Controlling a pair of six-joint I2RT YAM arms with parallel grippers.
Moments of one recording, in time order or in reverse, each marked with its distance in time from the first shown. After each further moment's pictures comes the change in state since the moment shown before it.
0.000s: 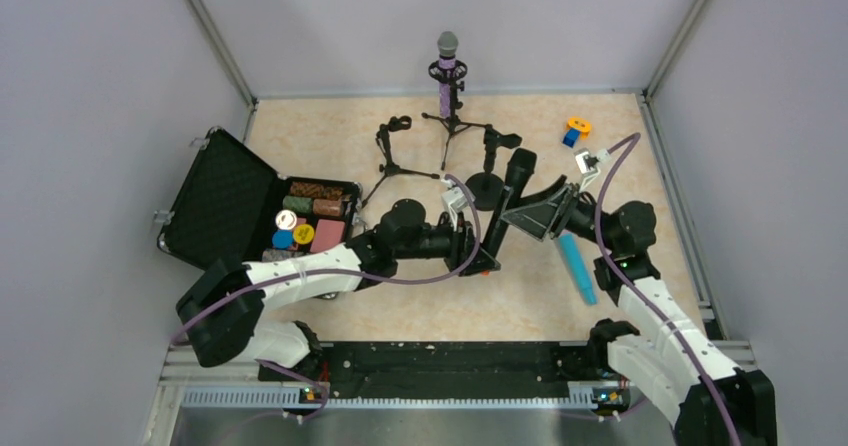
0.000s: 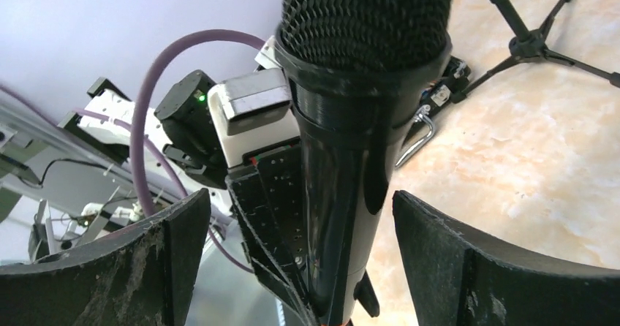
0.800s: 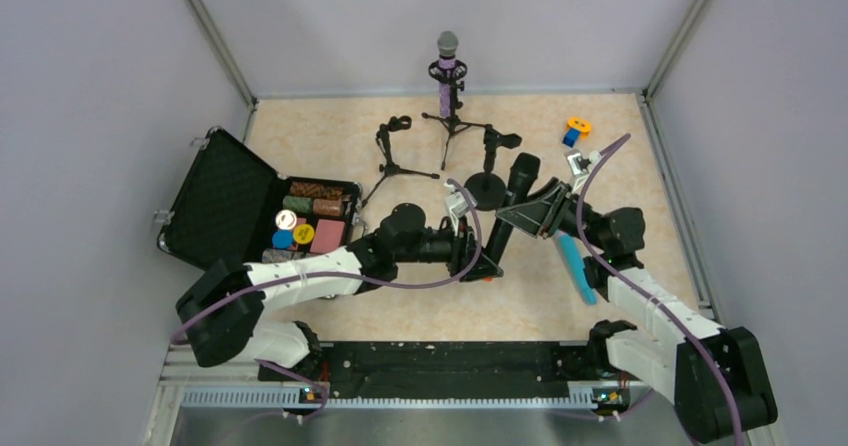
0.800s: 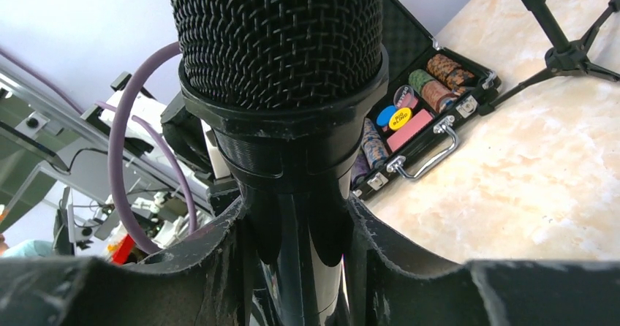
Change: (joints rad) left arm -0.024 -0.008 -0.027 0.061 0.034 -0.020; right arm 0.041 0.164 -0.069 0.383 -0.010 0.127
